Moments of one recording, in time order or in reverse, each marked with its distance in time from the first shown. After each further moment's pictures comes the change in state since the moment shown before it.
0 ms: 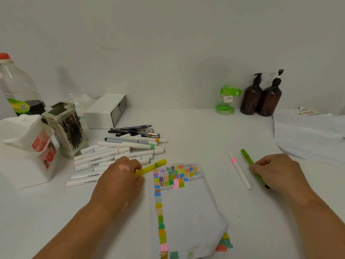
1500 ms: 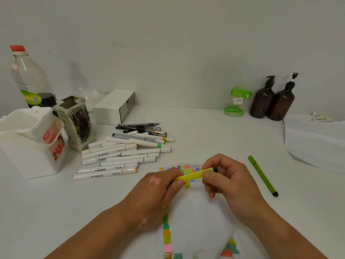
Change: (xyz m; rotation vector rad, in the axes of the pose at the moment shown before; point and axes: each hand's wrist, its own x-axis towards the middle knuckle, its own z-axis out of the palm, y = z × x) left_hand -0.022 0.042 0.006 -0.452 -0.193 0.371; right_hand -0.088 -0.082 0.046 0.950 -0.513 -0.462
